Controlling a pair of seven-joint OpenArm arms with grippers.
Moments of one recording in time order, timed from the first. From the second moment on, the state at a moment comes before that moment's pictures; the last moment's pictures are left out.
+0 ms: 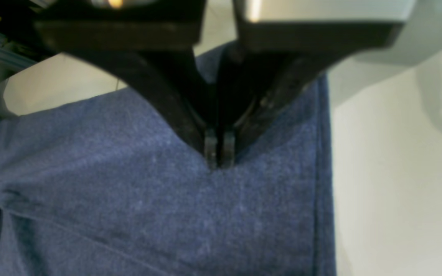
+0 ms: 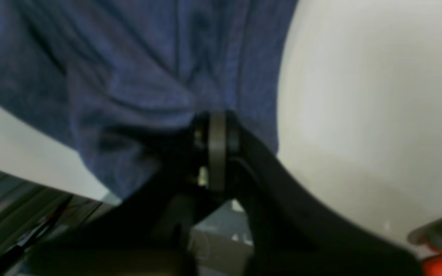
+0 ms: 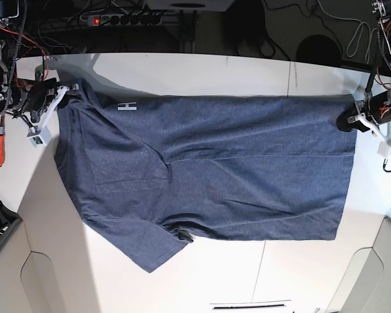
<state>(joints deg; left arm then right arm) -0.2 -28.6 -25.3 51.7 -46.3 -39.5 53.5 -8.4 26.2 2.8 85.3 29.5 19.5 -65.5</state>
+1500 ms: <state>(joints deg) 4.7 -26.2 -27.1 63.0 -62.1 -38.8 58.7 -10.2 27.6 2.9 86.4 15.5 14.1 -62.3</state>
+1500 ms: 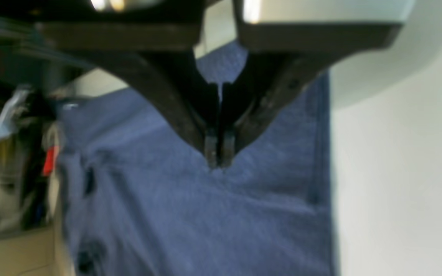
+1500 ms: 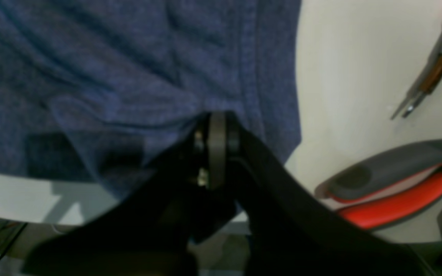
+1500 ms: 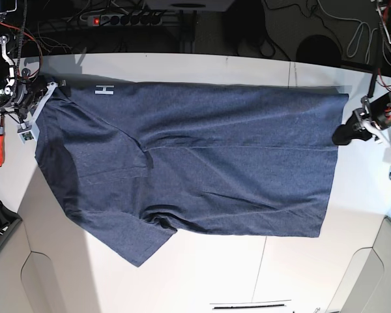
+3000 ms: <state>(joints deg) 12.4 -26.5 -27.2 63.5 -38.1 -37.8 46.2 -10.4 27.4 2.9 86.5 26.9 15.6 -65.5</state>
